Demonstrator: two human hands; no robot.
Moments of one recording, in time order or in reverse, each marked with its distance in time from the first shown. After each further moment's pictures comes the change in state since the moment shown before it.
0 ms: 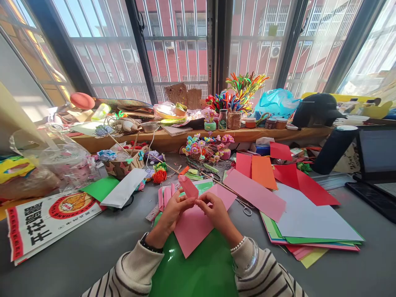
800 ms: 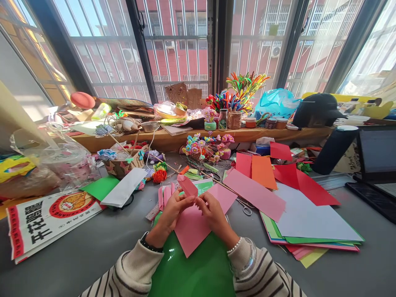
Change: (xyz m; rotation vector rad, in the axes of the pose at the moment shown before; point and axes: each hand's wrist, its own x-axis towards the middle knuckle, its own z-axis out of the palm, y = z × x) left_hand 0.000 -0.003 -0.001 0.007 -0.029 0.073; right_hand 0.000 0.008 0.008 -0.067 0.013 -0.078
